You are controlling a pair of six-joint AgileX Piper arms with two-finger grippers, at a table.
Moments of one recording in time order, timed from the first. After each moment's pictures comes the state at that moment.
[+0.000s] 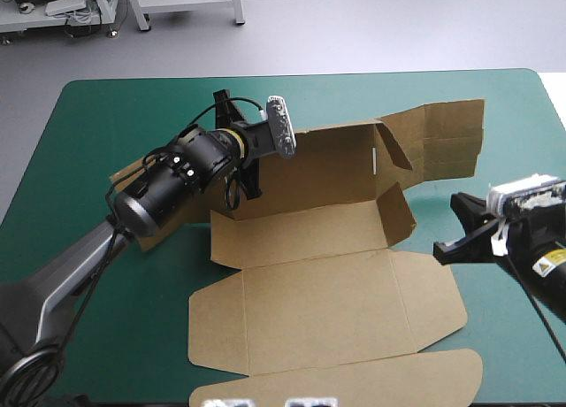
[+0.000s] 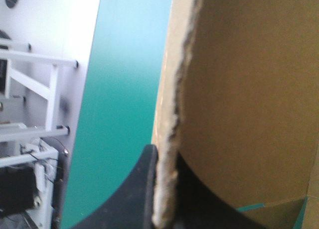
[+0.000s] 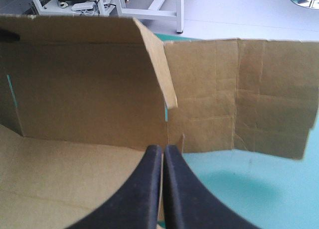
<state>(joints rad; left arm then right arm) -0.71 1.60 -1.55 0.42 0.81 0.54 0.12 0.69 -0.88 0.35 0.65 -0.29</state>
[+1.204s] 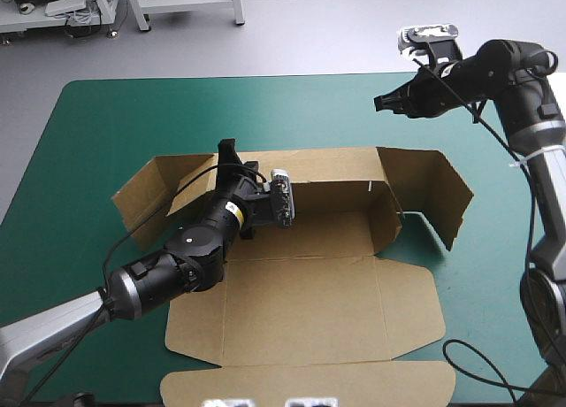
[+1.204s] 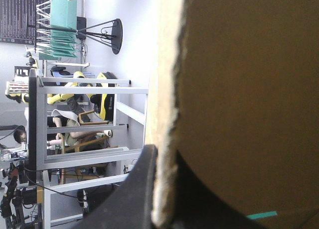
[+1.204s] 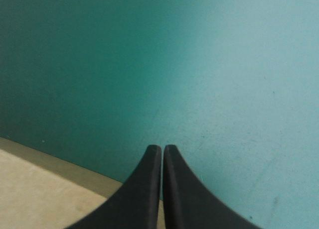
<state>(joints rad) -0.89 1.41 -0.99 1.33 0.57 -0.23 0.13 1.74 -1.94 0.30 1.17 -0.17</state>
